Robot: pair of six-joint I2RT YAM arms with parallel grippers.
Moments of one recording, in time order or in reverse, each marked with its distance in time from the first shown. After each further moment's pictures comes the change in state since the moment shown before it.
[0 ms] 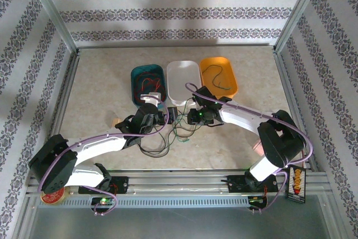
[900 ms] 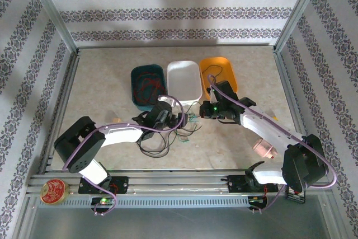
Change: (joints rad) left arm -0.020 0.291 0.139 0.000 0.180 0.040; right arm -0.123 -0.283 -0.056 -0.047 -0.069 -0.019
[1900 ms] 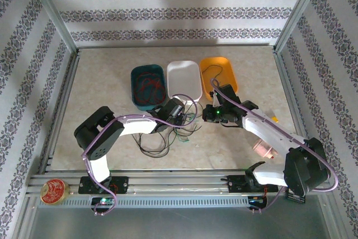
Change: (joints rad) left arm -0.013 0.211 0.201 -0.193 -0.059 0.196; right arm -0.020 -0.040 -0.056 -0.014 -0.007 0.001
